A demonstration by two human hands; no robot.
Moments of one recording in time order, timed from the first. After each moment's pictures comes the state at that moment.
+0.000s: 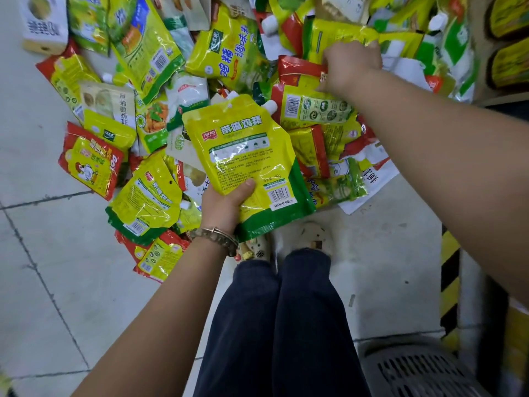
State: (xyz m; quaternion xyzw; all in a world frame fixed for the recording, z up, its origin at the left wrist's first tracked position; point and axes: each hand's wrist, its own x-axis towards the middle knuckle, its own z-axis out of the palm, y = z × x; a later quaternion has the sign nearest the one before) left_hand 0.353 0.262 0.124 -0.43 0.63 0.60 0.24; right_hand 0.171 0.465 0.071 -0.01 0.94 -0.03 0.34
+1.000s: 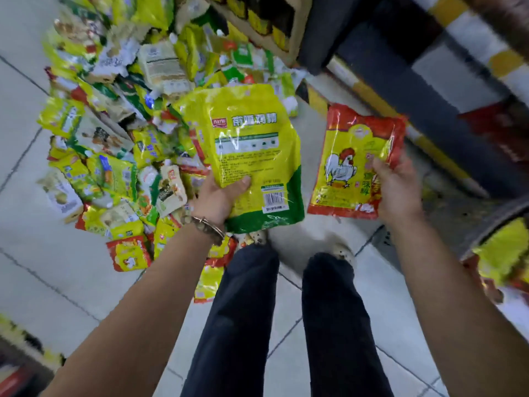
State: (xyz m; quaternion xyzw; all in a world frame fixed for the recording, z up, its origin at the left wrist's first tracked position) left_hand 0.400 0.359 0.356 -0.11 0.71 0.52 0.47; right_hand 0.582 0.554 0.337 0.58 0.50 -0.62 -0.17
